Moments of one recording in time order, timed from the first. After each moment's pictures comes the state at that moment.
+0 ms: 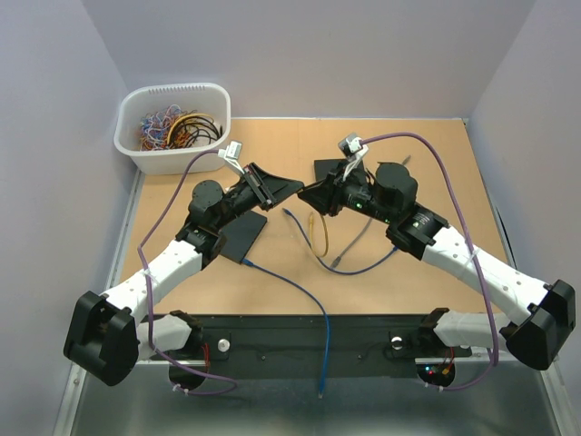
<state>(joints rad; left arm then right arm) -0.52 1.14 0.70 0.59 0.45 -1.21 0.75 1.18 1.04 0.08 -0.29 0.36</state>
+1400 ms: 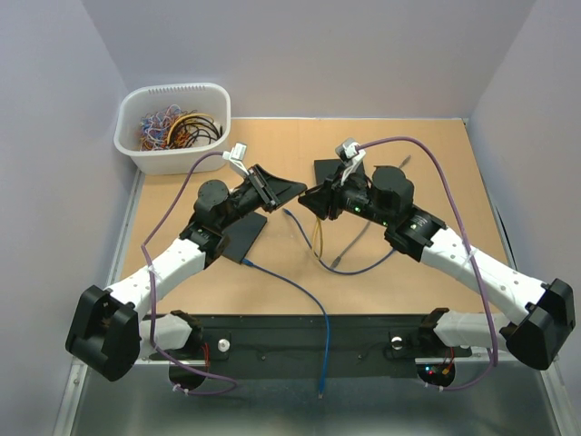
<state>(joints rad) -0.54 1.17 0.70 0.58 0.43 -1.21 0.75 1.18 1.02 0.08 -0.26 0.31</state>
